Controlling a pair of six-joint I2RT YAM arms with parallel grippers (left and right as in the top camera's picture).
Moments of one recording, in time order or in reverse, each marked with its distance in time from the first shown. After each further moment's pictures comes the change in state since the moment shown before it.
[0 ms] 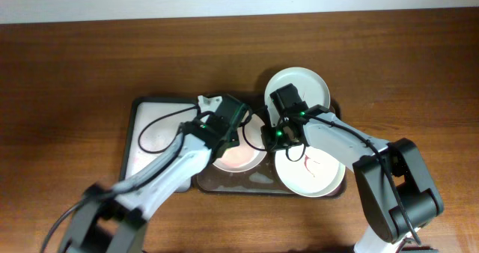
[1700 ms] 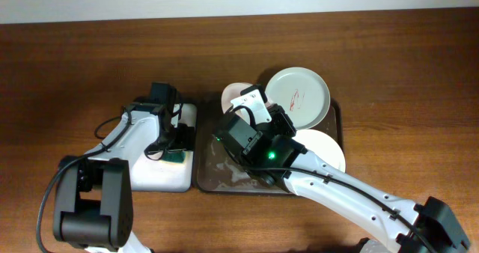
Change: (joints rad) left arm 0.462 0.154 0.006 -0.153 0.310 0.546; right arm 0.453 -0.272 0.129 -0.137 1.221 -0.076
